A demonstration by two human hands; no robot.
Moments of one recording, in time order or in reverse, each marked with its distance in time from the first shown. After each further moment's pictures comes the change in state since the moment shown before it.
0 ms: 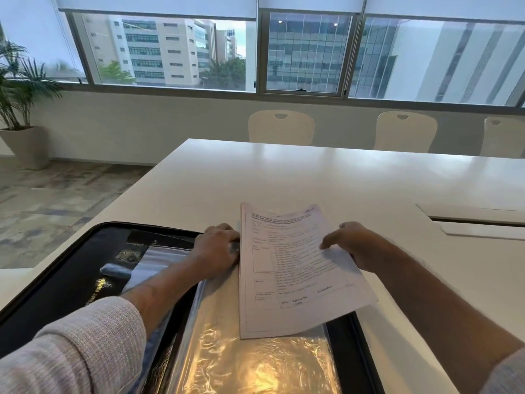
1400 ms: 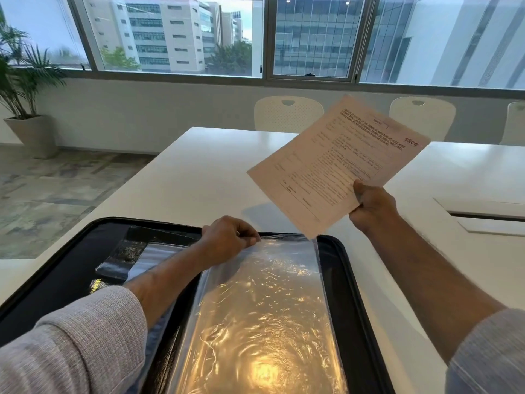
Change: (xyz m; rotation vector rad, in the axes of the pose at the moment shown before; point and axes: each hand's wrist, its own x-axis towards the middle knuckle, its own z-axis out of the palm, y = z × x) left_hand 0.017 0.008 -0.004 -0.403 -0.019 -0.088; right_hand 0.056 -0.034 -0.009 1.066 0.176 -0.252
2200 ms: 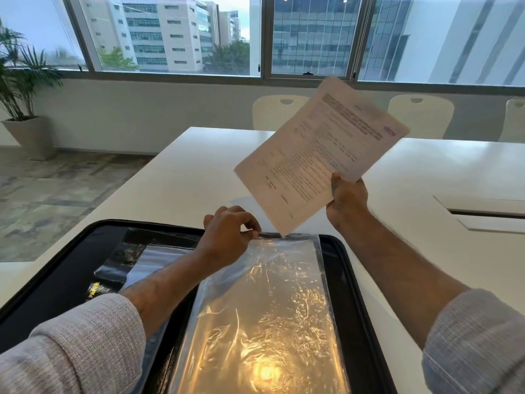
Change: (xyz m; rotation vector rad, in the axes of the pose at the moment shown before) left_hand -0.001 0.002 0.005 0.210 0.245 0.266; right_hand 0.000 0.034 0.034 -0.056 -0.048 -0.152
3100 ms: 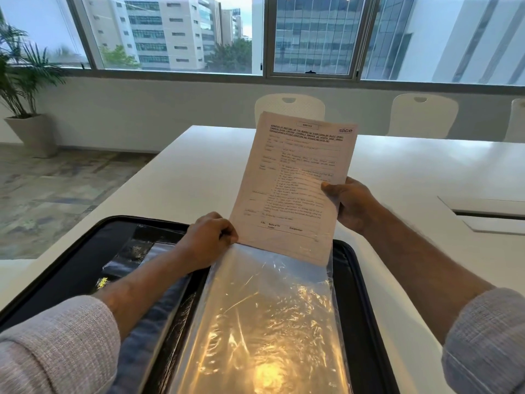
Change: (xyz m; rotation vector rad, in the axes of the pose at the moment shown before) left_hand -0.006 -0.038 -0.022 0.031 -0.261 -0.137; right_hand 0.007 -0.013 -0.019 -0.327 -0.318 0.238
